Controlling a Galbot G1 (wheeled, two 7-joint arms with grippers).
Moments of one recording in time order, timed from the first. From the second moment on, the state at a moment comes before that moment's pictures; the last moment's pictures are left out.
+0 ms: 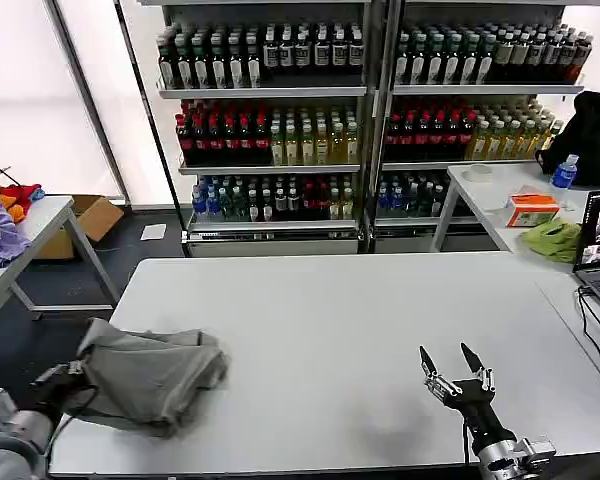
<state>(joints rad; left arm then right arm) 1.57 -1.03 -0.99 -2.08 -0.86 0.52 -0.16 -1.62 1.14 0.60 2.05 0.56 0.04 -0.04</state>
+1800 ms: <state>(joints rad) 1.22 -1.13 -0.45 -2.14 -1.05 0.54 -0.18 -1.26 1.20 0.17 1.98 0.69 -0.41 0.20</state>
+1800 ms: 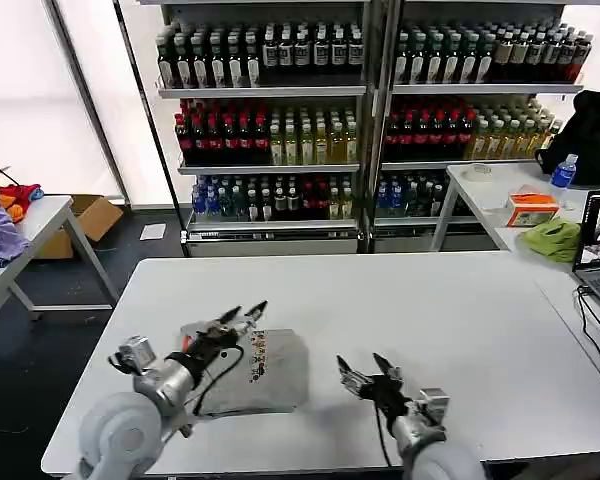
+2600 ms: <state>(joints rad) 1.34 -1.12 -0.73 -2.19 -0.92 0.49 -0.10 -1.07 1.26 -0.10 1.86 0.65 -0.44 0.28</state>
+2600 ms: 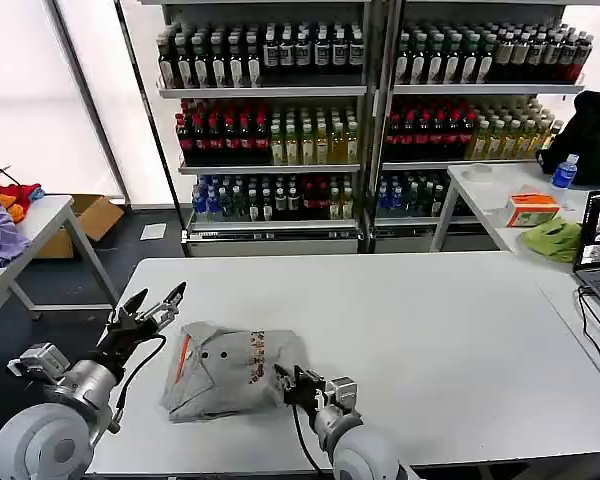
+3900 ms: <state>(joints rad) 1.37 -1.15 -0.71 -2.20 -0.87 0.46 -0.05 -1.32 1.08 0.32 2.03 0.40 -0.39 0.18</state>
